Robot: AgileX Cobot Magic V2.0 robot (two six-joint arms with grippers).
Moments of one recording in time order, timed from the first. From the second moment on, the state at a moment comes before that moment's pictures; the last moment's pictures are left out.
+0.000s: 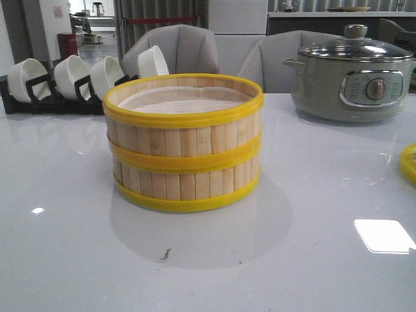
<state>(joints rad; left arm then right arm) -0.24 0.60 -0.50 0.00 0.40 -0.18 -0.35 1.87 -1.28 0.13 0.60 -0.06</state>
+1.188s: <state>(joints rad) -0.24 0.60 -0.50 0.00 0.40 -0.18 -0.35 1.89 -1.32 0.13 0.62 -0.06</state>
